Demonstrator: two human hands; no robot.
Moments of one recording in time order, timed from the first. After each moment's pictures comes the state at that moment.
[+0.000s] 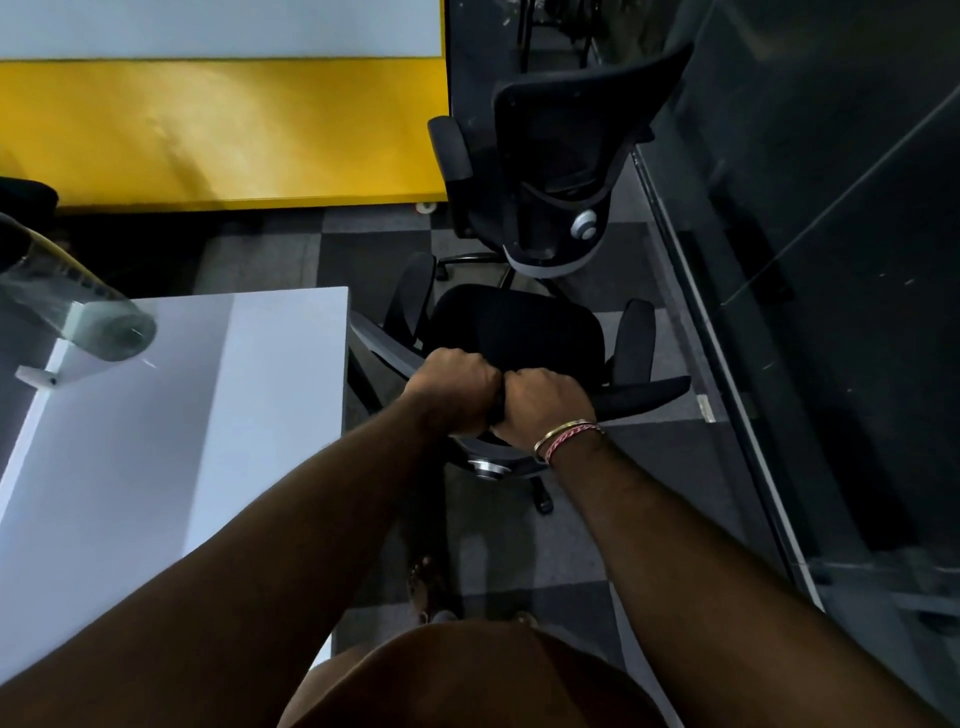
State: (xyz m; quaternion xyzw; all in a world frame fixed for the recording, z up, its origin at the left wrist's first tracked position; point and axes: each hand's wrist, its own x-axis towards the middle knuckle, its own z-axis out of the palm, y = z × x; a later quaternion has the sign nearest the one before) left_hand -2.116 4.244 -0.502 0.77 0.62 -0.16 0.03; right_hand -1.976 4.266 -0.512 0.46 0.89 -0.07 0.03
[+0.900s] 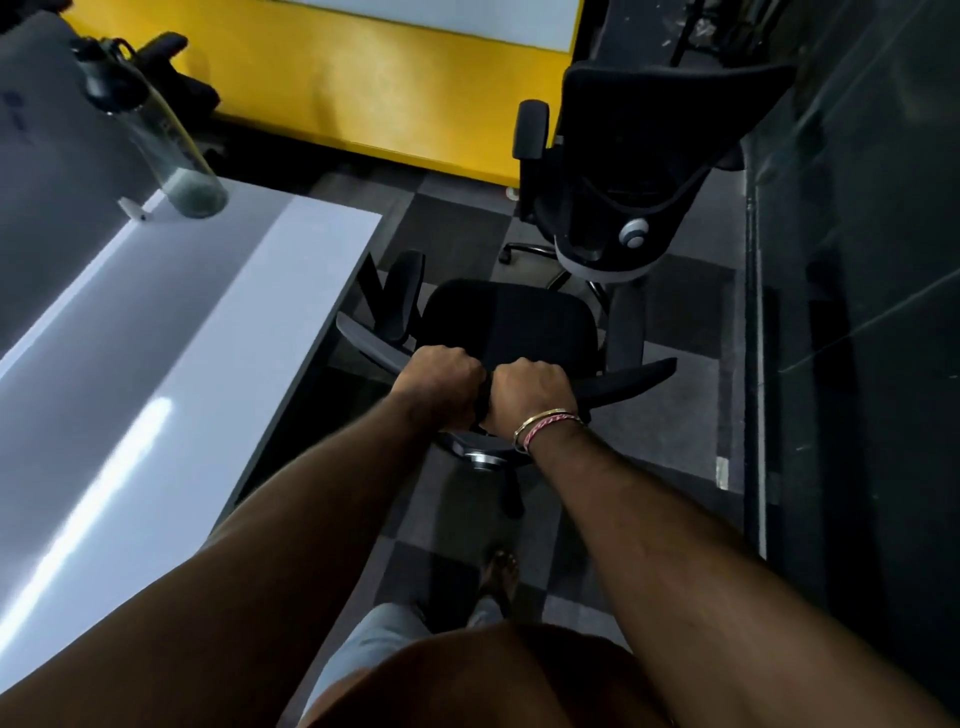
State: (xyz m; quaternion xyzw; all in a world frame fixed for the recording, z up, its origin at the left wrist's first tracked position) left_hand -1.950 4.194 -0.501 0.60 0.78 -0.17 0.05; right_hand -1.838 4.267 -0.506 0.29 0.95 -0.04 0.06
